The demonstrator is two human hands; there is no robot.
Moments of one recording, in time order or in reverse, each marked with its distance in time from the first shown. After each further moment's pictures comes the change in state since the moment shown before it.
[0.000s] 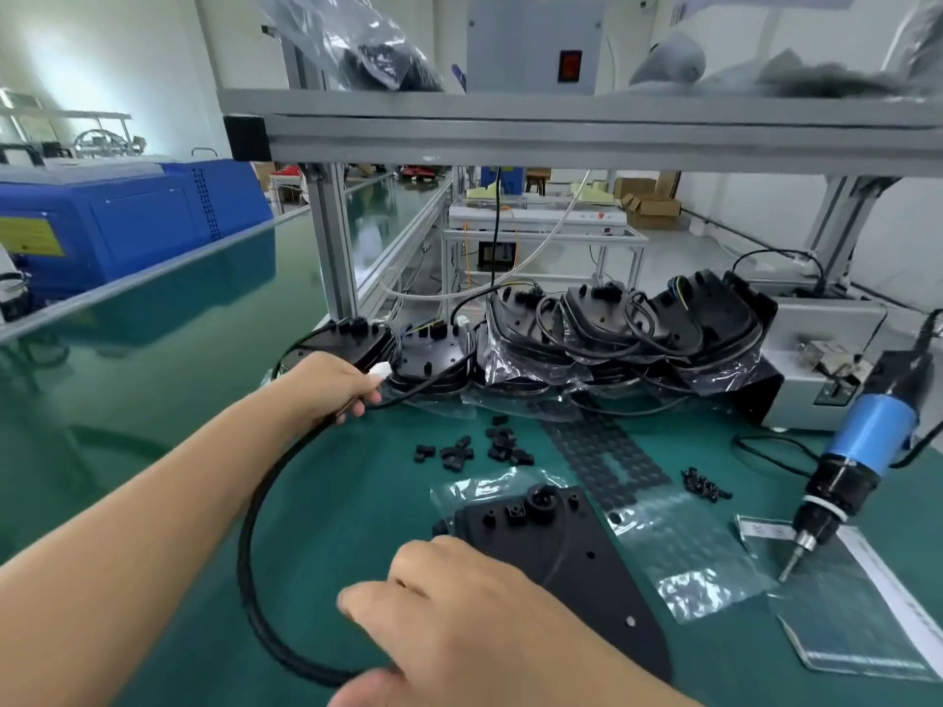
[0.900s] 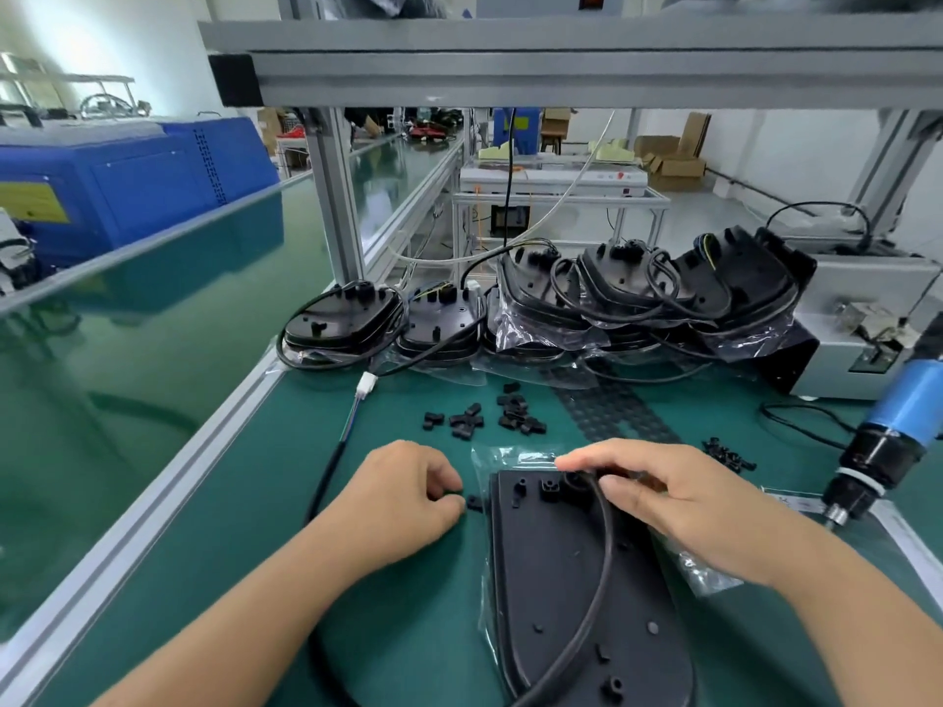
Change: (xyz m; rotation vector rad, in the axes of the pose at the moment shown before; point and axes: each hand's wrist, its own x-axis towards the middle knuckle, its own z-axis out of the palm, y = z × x) left_hand -0.107 -0.023 0.085 0.377 -0.056 0.334; right_hand -0.069 0.129 -0.025 0.460 -0.015 0.555
